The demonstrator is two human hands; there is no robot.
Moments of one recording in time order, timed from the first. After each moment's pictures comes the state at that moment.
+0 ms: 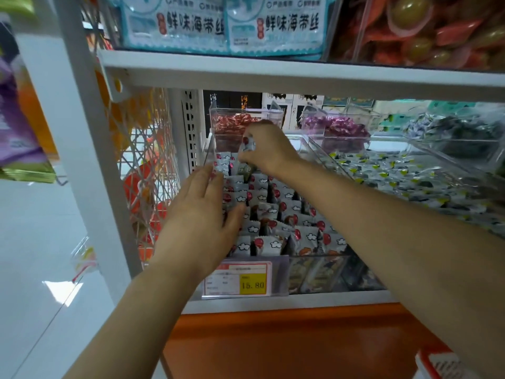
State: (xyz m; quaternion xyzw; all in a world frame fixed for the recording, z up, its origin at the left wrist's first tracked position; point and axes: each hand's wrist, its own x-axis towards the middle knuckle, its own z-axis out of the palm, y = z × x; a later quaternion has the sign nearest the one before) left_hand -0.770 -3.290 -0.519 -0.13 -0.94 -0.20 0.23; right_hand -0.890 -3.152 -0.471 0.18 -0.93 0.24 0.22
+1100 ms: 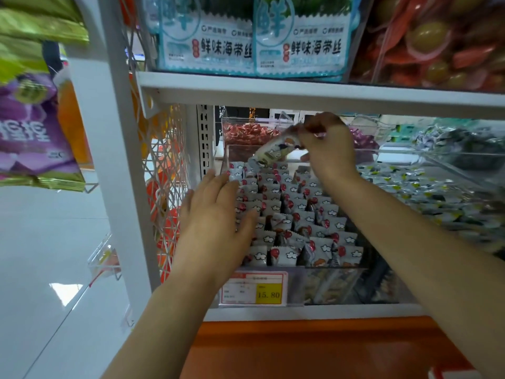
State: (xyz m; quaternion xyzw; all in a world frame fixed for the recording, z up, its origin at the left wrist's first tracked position) left_hand -0.767 -3.291 -0.516 -0.12 -0.92 -0.26 0.29; right_hand -0.855 -3.119 -0.451 0.06 -0.80 0.49 0.35
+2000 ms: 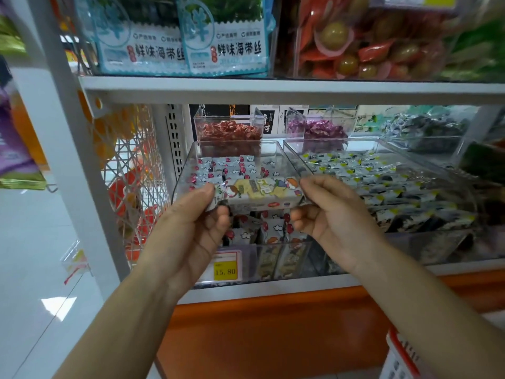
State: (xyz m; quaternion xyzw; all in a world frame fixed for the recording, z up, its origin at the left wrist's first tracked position) left_hand -0.724 -3.261 -0.494 -0.02 -0.43 -0.90 -0.05; right_hand -0.719 -3.075 -0.490 0.01 -0.57 0.82 0.06
